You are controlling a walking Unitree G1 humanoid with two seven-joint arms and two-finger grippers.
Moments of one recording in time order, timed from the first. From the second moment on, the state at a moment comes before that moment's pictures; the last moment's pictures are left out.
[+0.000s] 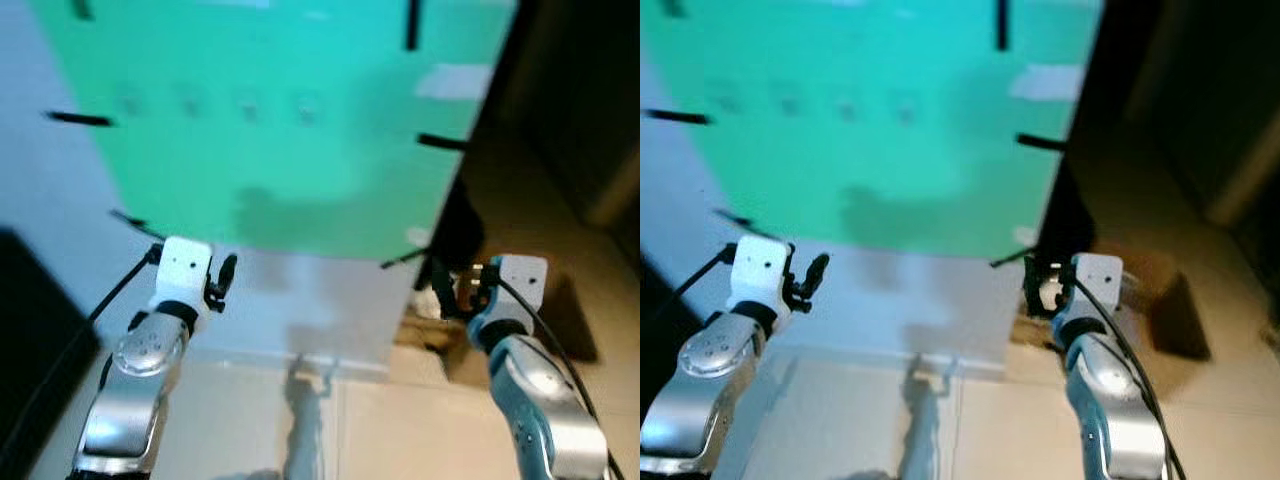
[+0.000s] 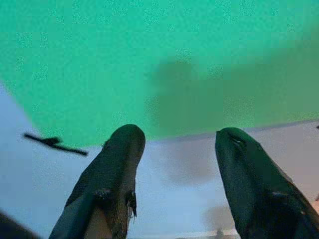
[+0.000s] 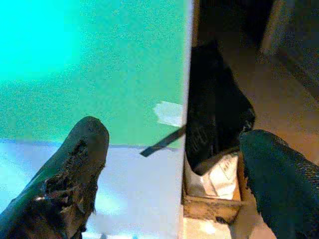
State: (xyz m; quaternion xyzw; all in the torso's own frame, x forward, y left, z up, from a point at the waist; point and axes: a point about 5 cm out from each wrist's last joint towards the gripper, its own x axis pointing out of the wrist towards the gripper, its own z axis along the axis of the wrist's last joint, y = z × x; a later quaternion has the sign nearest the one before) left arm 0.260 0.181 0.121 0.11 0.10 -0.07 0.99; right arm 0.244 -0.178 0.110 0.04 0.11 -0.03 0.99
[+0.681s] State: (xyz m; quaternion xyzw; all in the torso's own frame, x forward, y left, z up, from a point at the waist) left arm 0.267 0.185 0.131 0.11 0.07 -0.06 0.99; right arm 0.245 -0.175 0.110 0.07 0.11 -0.03 0.99
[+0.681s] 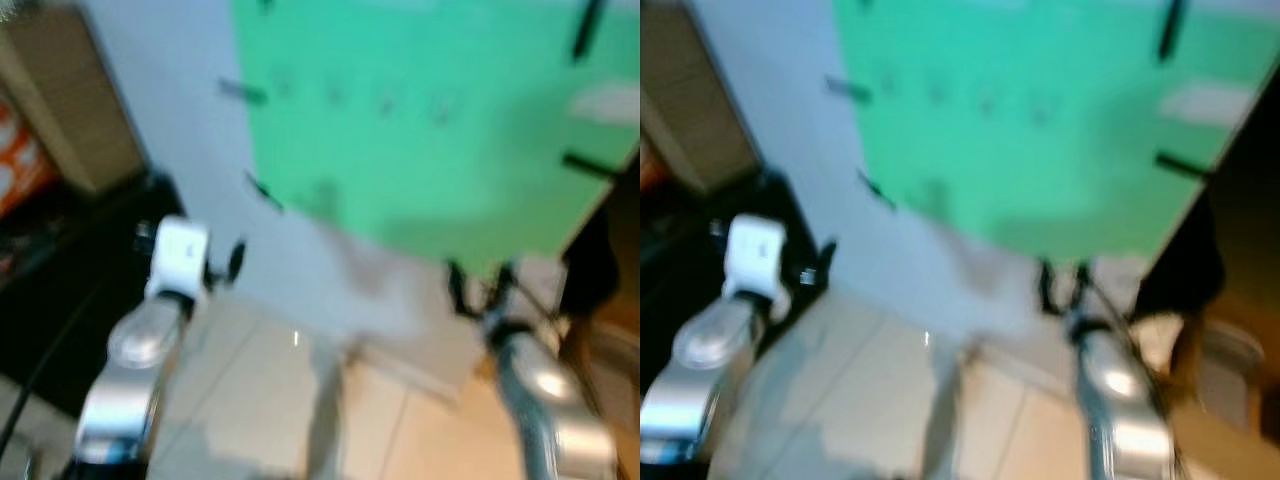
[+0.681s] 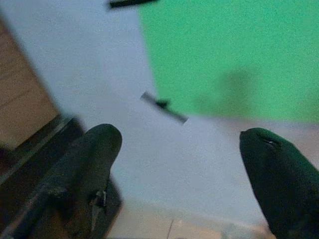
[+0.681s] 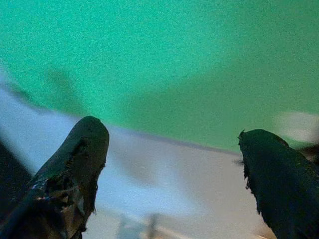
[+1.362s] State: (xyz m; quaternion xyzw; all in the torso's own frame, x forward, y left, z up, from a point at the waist) left arm 0.267 0.174 0.133 0.10 0.06 -0.09 0.99; right arm 0.246 -0.181 0.114 0.05 0.11 -0.03 0.99
